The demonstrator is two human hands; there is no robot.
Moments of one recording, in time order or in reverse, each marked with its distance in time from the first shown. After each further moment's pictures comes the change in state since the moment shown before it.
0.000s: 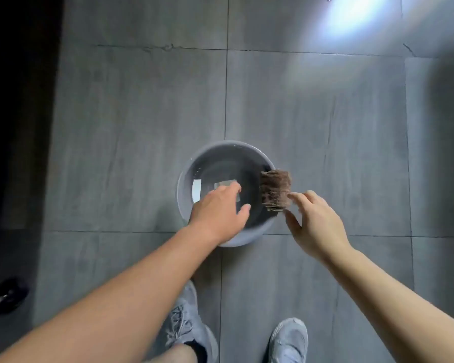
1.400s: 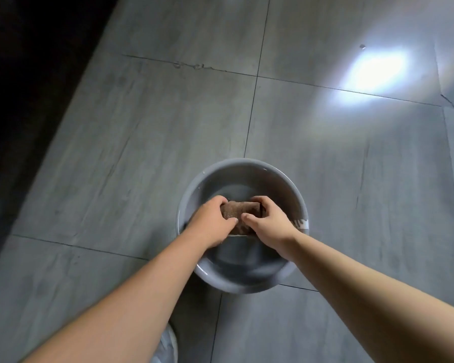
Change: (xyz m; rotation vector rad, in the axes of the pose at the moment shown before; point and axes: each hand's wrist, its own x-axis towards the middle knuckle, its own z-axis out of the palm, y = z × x) left_hand 0.084 -0.091 0.072 -0.426 0.147 -0.281; right_hand 0.108 -0.049 0.114 0.690 -0.284 0.213
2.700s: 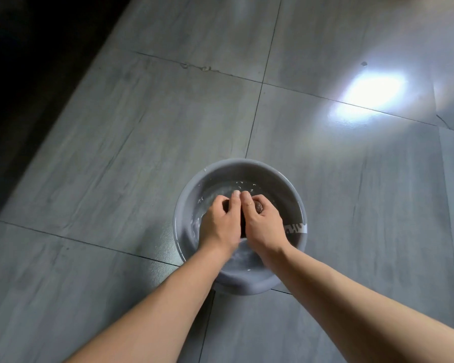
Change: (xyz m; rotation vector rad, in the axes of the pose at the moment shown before) left_hand -0.027 0.029 0.032 -0.546 0.334 -0.057; right_hand -0.020 -0.022 0.022 0.208 0.163 -0.035
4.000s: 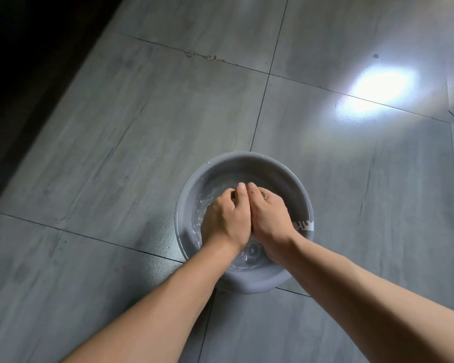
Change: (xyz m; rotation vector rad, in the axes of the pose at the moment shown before) left_hand -0.007 0.013 -0.003 0.140 -0.011 0.113; right_hand 0.013 -0.002 0.005 0.086 -0.124 -0.007
